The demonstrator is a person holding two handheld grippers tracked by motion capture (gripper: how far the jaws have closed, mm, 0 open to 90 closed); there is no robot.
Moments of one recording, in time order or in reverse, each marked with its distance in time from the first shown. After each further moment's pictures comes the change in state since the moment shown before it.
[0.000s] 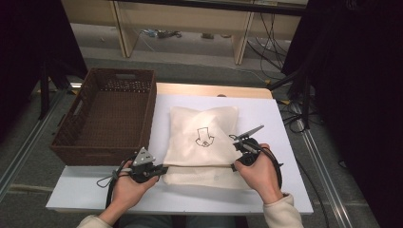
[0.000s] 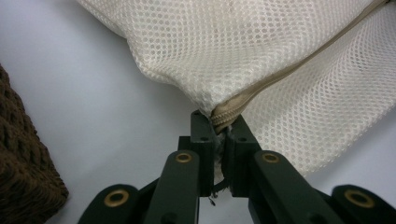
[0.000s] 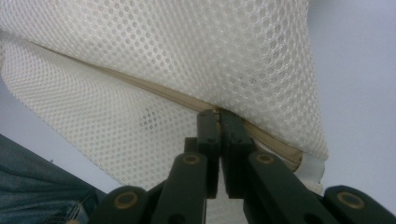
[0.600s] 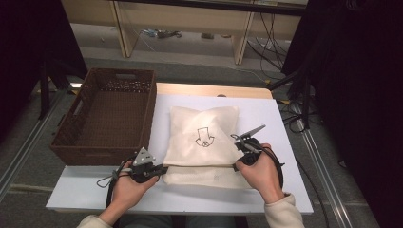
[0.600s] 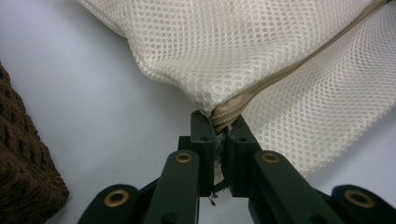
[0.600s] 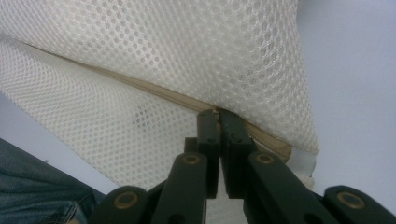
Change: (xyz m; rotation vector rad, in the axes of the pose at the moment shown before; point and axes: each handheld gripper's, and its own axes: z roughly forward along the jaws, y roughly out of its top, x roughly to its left) left arm 0.000 0.000 0.000 0.004 0.000 0.002; right arm -0.006 0.000 0.000 -0.006 -0.005 -0.007
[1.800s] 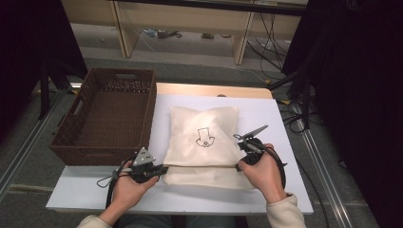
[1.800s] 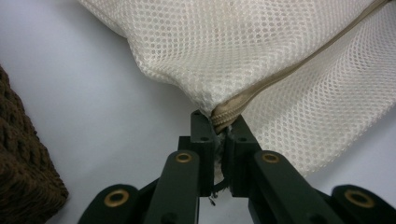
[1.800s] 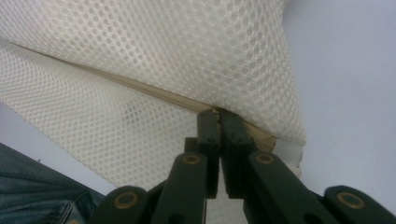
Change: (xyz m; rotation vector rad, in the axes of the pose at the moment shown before) left arm -0.001 0.000 0.000 -0.004 -0.002 -0.004; right arm -0.006 -0.002 -0.002 0.005 -0.005 0.024
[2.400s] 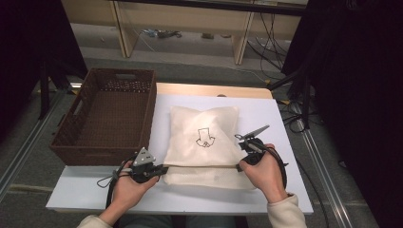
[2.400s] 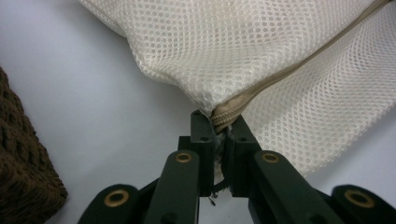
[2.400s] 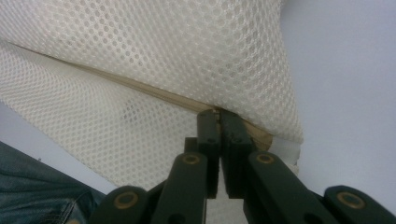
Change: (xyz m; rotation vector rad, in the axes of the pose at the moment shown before) left arm 0.001 0.000 0.000 0.010 0.001 0.009; right arm -0.005 0.000 0.002 -0.009 0.000 -0.024
